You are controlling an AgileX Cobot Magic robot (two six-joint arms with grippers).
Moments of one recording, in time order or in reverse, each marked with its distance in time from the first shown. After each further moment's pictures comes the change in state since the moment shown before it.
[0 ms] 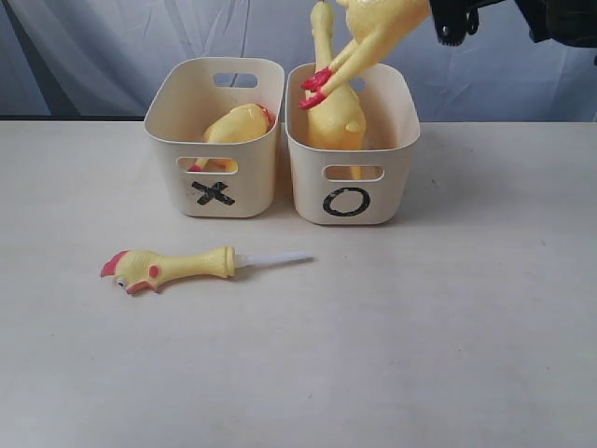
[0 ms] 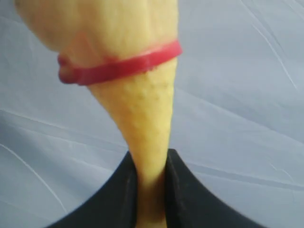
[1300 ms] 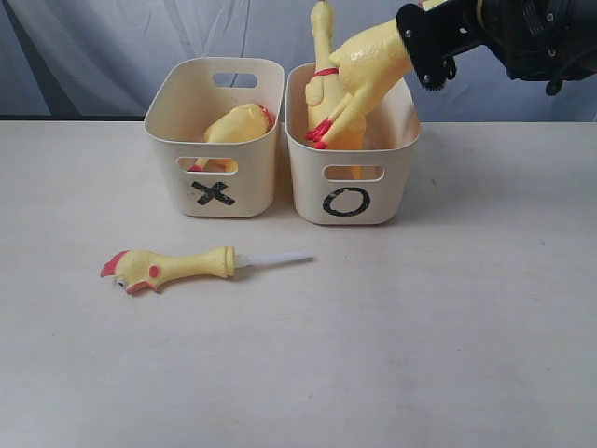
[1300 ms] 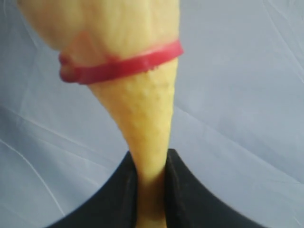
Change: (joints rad) left arm 0.000 0.000 0.000 -0.002 0.000 0.002; right arm 0.000 0.108 0.000 -0.007 -0.021 -0.052
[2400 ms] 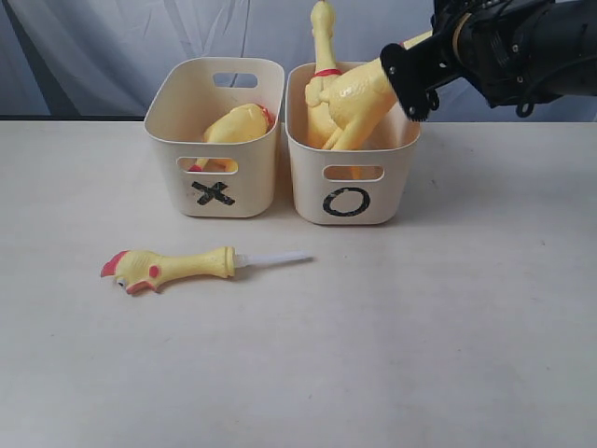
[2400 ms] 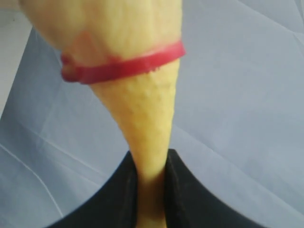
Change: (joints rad) left arm 0.000 0.000 0.000 0.000 0.000 0.000; right arm 0.000 0.093 0.000 -0.008 -0.047 0.000
